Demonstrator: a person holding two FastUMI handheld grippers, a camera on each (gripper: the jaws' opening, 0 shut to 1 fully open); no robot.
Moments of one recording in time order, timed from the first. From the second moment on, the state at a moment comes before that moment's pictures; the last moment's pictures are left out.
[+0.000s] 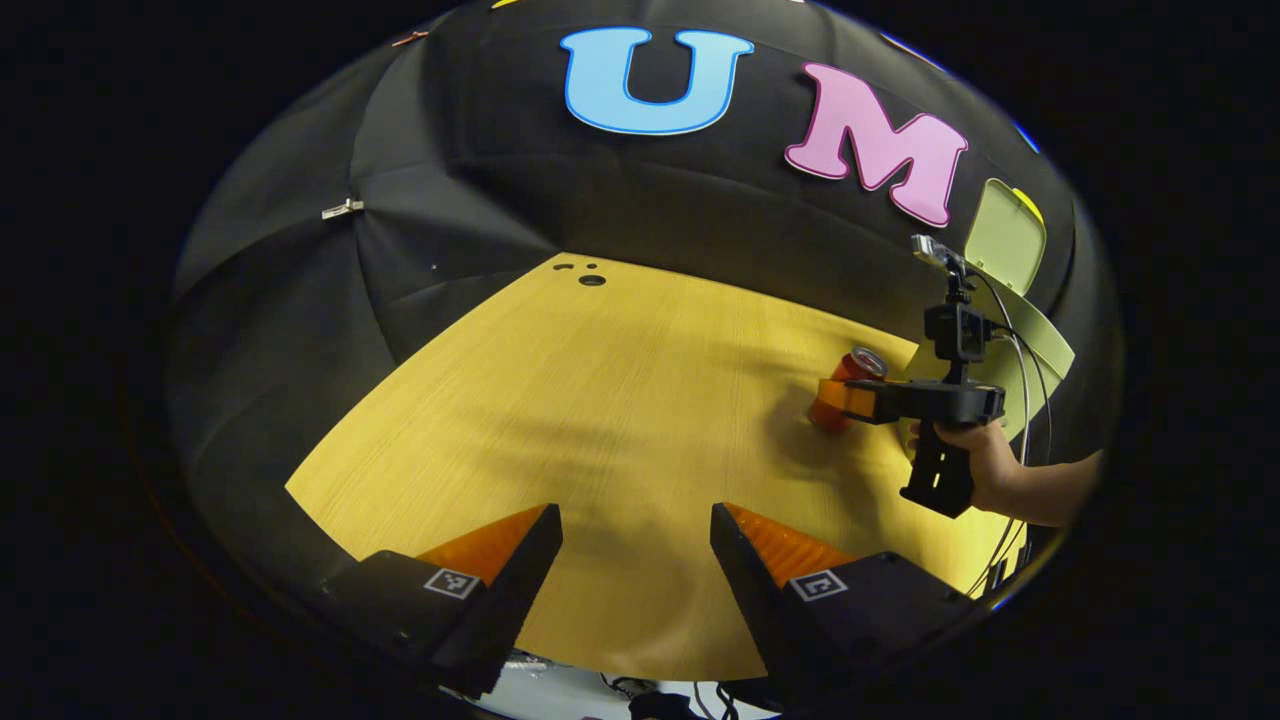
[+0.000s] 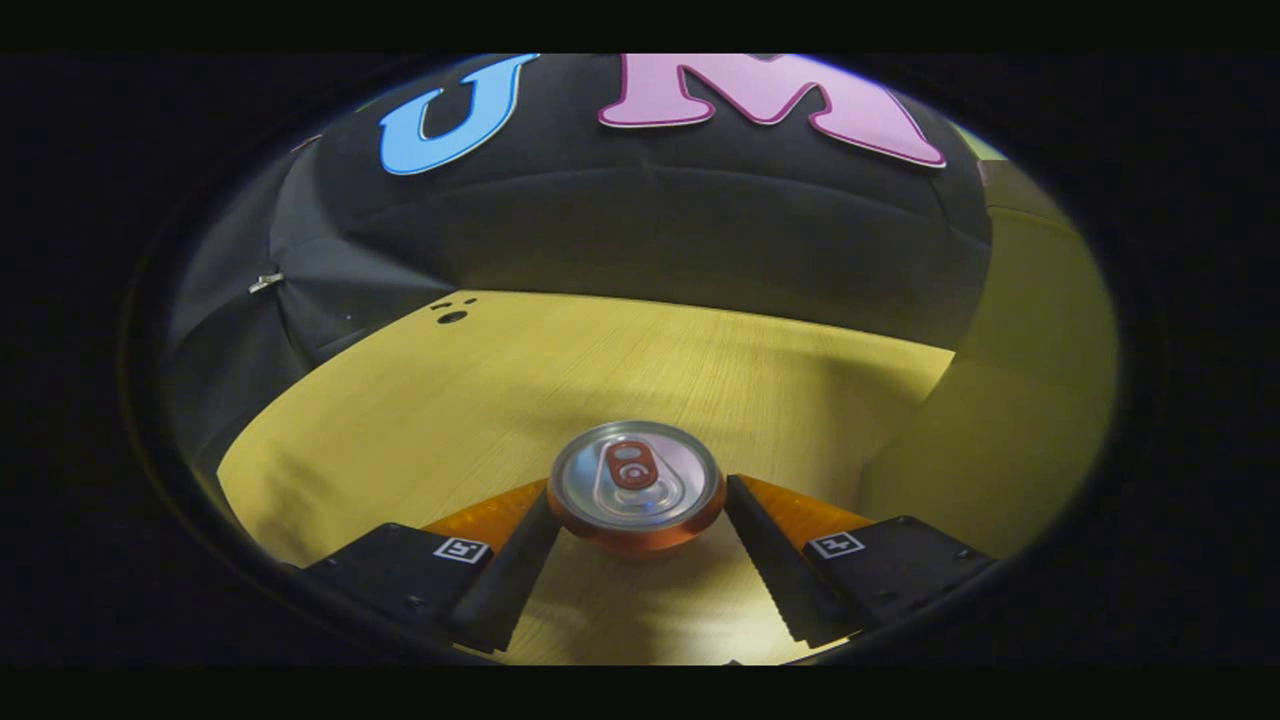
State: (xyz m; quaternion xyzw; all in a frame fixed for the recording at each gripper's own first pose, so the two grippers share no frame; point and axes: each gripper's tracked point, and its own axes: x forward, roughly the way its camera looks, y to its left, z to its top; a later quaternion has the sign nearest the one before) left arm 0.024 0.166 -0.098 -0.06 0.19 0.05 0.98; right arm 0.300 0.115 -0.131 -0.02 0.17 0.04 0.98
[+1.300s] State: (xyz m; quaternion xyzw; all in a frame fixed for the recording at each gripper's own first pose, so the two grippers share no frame) left arm -0.004 0.134 -0.081 -0.05 0.14 -0.06 0.99; right arm 0.148 0.151 0.061 -0.06 0.02 0.08 0.99
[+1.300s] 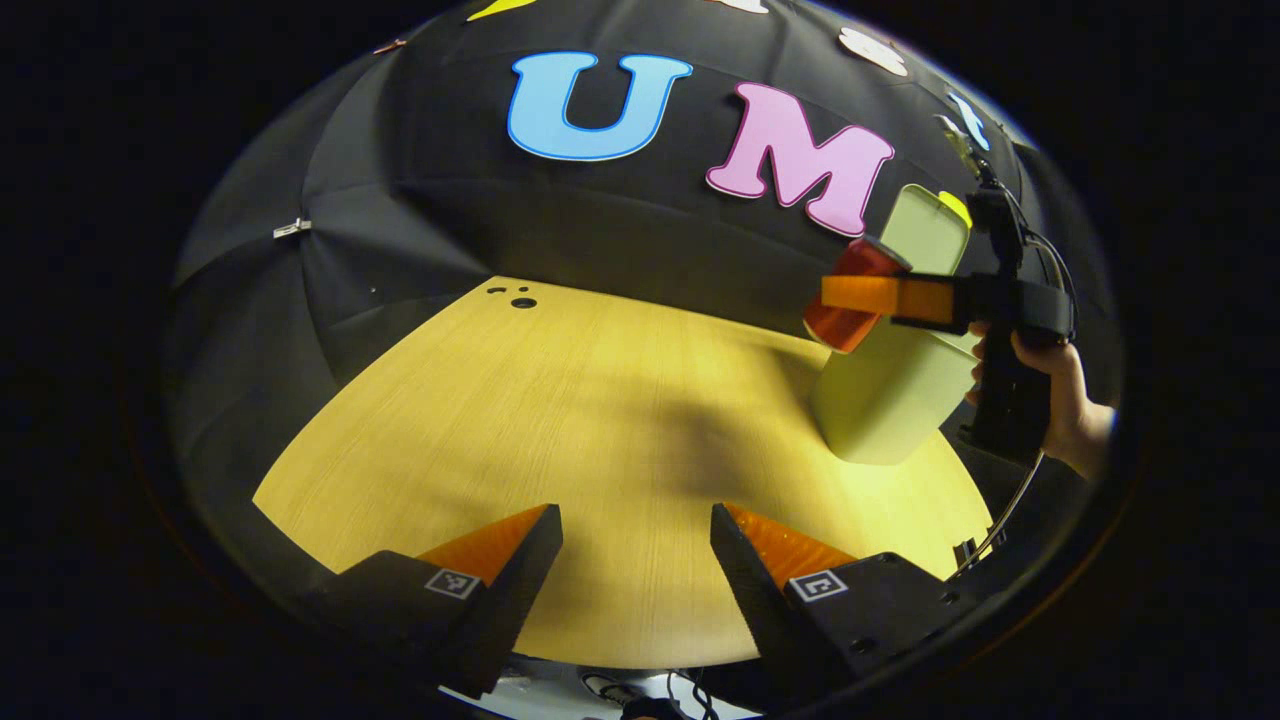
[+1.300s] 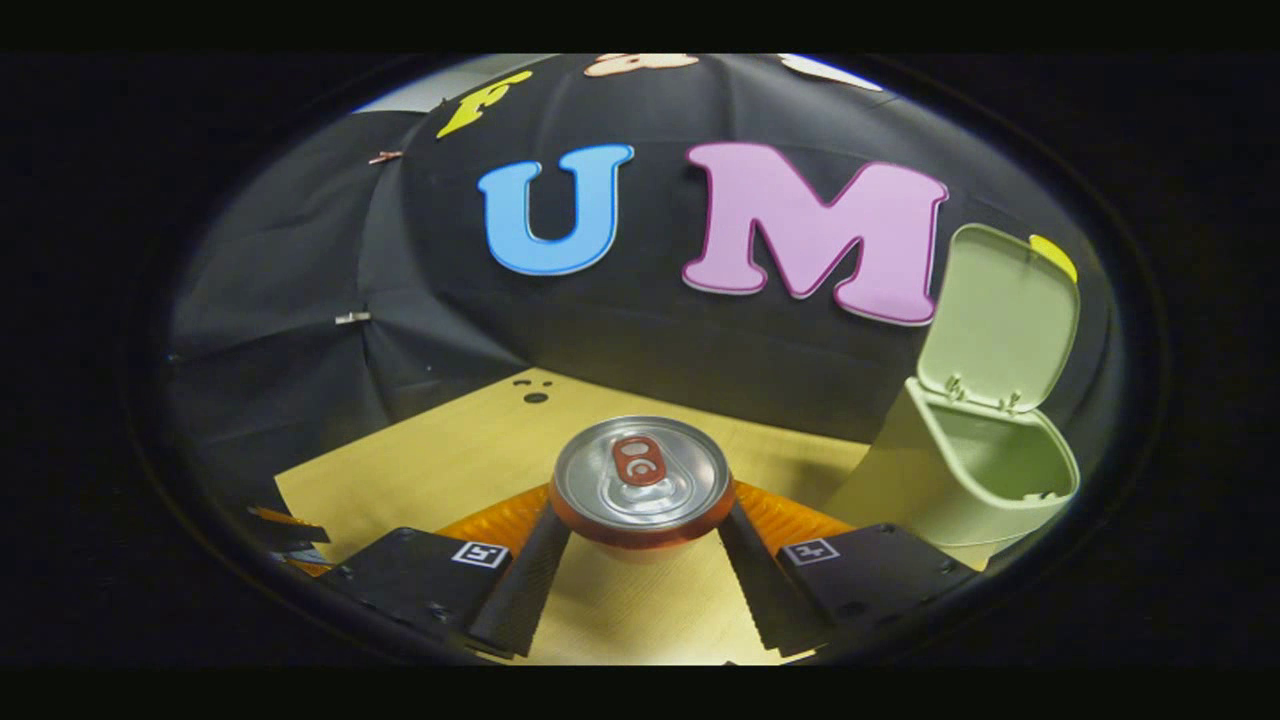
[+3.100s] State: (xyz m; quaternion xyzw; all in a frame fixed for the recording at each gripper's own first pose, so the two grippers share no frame) left arm 0.033 0.048 -0.065 -0.03 0.15 -0.06 0.99; right arm 0.164 -0.114 0.150 0.02 0.00 -0.06 1.00
